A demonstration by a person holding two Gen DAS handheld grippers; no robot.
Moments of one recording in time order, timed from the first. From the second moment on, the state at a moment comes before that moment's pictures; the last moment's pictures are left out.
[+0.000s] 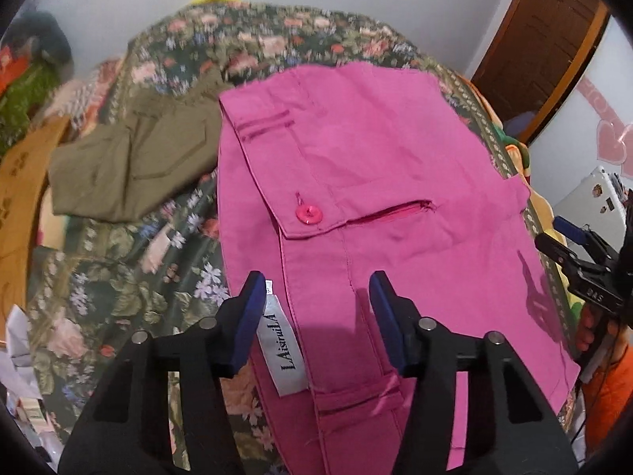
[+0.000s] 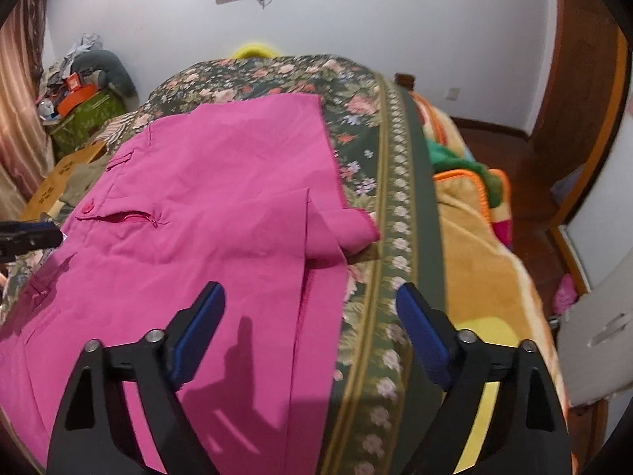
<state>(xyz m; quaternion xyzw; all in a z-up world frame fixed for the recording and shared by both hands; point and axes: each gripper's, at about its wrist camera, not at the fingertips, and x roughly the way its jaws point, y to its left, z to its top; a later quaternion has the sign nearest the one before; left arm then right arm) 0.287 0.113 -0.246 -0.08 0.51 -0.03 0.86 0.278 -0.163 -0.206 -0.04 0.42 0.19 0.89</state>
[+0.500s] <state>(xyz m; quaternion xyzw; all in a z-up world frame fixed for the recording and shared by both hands) 0.307 0.108 -0.264 -0.06 0.52 -0.04 0.85 0.315 -0.141 -0.232 -0.03 0.47 0.23 0.85</state>
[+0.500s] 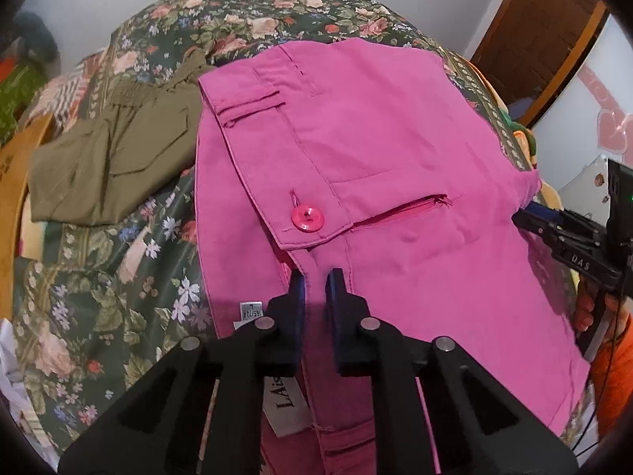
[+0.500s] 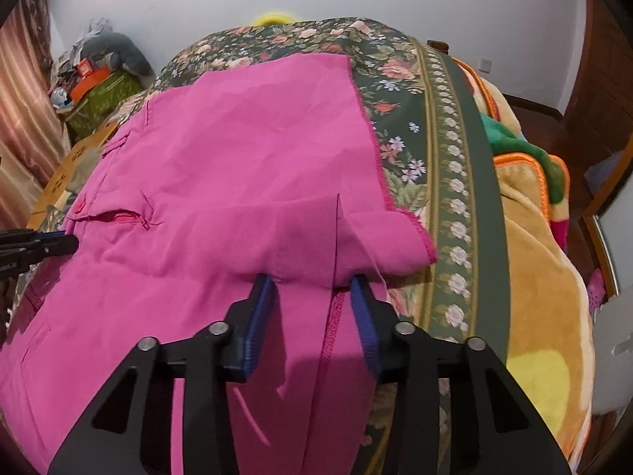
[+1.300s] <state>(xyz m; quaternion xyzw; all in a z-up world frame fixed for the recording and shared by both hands) 0.291 0.139 -0.235 -0.08 0.51 -0.03 0.85 0.282 -0.153 -0.187 -0.10 0.44 0.22 0.87</state>
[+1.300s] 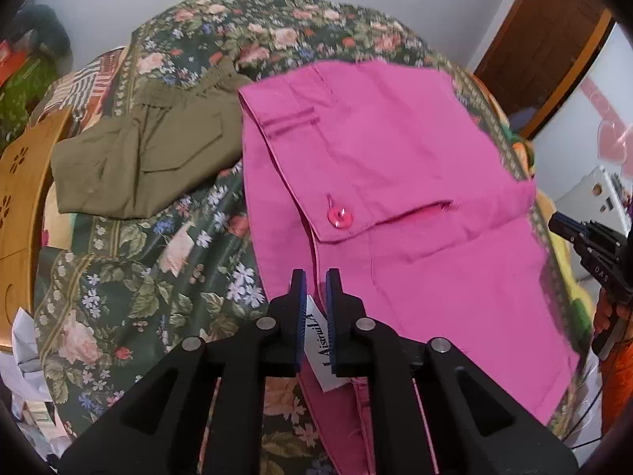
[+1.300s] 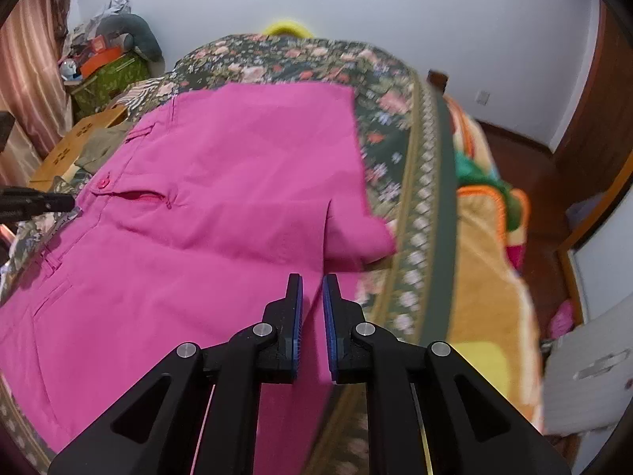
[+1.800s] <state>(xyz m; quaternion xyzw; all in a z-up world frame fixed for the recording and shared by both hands) 0.351 0.150 -0.253 -0.14 0.53 -0.04 0.84 0.342 -0.168 -0.206 -0.02 0.45 0.18 0.87</state>
